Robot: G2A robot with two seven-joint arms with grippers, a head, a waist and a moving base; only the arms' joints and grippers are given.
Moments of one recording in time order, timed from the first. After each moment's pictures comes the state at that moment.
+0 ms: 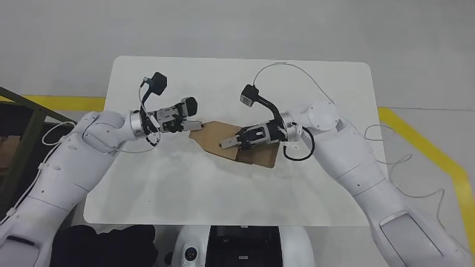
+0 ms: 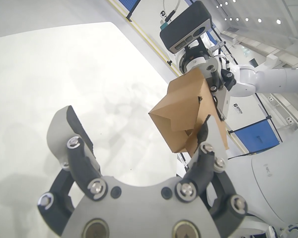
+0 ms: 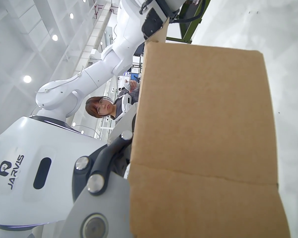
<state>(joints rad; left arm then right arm) 1.06 -0.77 -1.04 -1.39 -0.02 -0.88 -0.62 -0.80 -1.33 0.84 -1.20 0.48 -0.27 1.35</state>
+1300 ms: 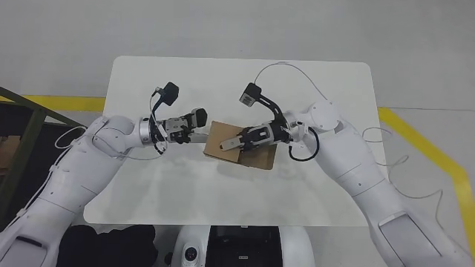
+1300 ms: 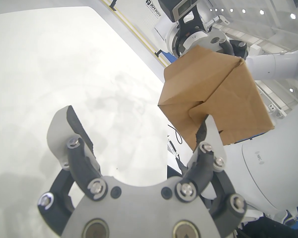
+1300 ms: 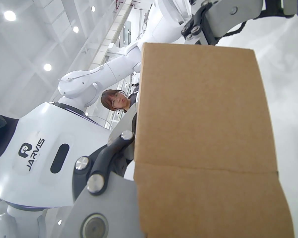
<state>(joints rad) 1.08 -0.80 -1.01 -1.40 -0.05 -0.94 -0.69 -0.80 -1.34 0.85 -1.21 0.61 -0.30 1.42</state>
